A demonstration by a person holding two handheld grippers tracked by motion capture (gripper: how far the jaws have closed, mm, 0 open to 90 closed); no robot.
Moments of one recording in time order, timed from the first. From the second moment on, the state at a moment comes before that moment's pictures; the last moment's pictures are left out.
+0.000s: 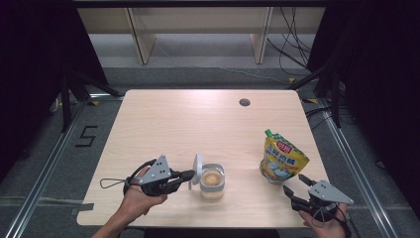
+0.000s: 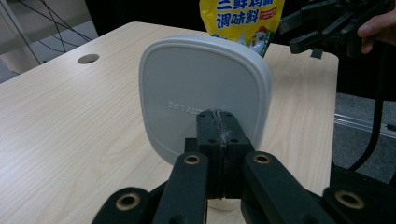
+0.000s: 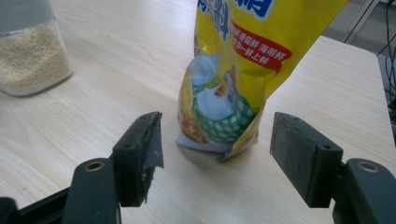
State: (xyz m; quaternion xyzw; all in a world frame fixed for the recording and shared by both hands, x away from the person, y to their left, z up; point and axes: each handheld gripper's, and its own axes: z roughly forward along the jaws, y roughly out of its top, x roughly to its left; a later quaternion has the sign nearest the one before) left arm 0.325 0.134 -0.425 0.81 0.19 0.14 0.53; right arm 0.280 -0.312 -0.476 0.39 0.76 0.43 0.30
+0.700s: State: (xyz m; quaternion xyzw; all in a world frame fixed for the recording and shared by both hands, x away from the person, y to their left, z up) left arm 0.330 0.137 -0.427 0.80 0.22 0.09 0.56; right arm 0.280 -0.311 -0.477 0.40 0.75 0.43 0.30
